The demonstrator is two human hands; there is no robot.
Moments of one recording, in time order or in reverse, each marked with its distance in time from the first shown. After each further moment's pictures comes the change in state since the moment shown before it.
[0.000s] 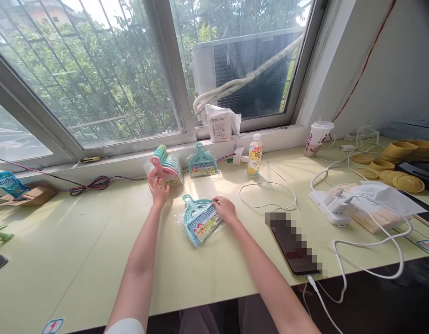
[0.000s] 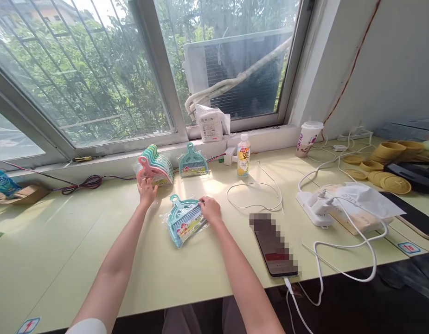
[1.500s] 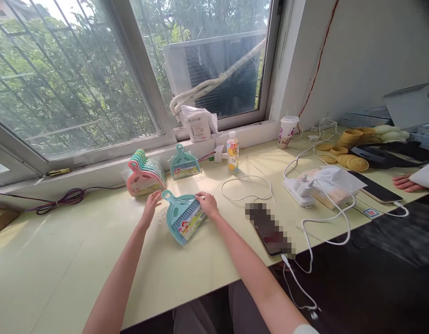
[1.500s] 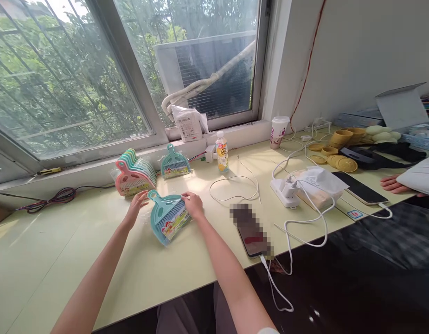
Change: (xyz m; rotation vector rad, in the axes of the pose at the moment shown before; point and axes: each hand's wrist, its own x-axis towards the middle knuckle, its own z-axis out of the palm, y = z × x) left_hand -0.067 0.056 -0.043 -0.867 -0.333 -0.175; right_hand 0.005 -0.001 0.000 0.447 0.153 0.080
